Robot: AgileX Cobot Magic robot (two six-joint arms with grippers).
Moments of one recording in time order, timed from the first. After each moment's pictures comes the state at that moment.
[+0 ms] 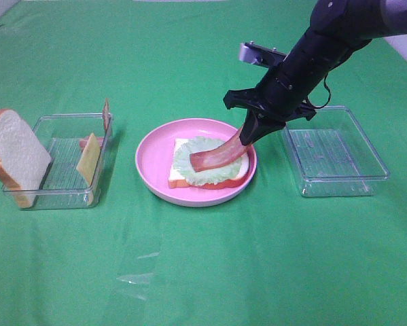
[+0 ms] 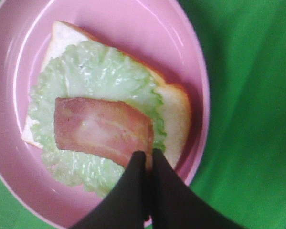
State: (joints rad) left arm 0.04 0.00 -0.51 -0.07 1.08 -0.01; right arm 0.27 2.17 -1.57 0.45 0.84 -0.29
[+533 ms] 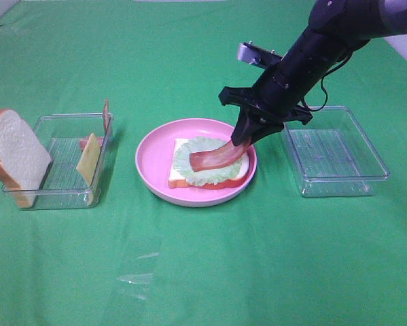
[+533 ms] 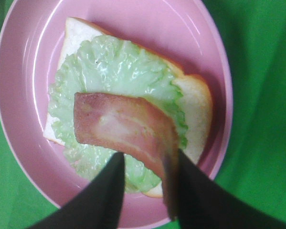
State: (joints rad) left arm 0.04 0.00 -0.51 -0.07 1.08 -0.01; right arm 0.28 2.16 -1.57 0.50 0.87 -0.27
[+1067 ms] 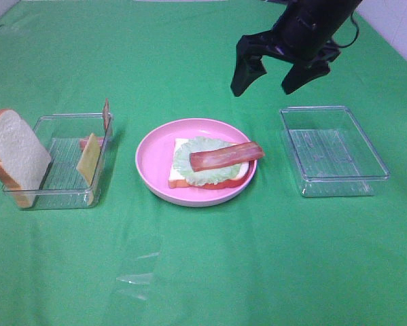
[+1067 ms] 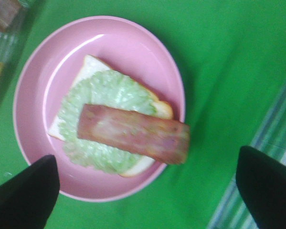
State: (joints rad) left arm 0.04 0.00 -0.51 -0.07 1.08 -0.01; right arm 0.27 2.00 -1.69 0.26 0.98 -0.23
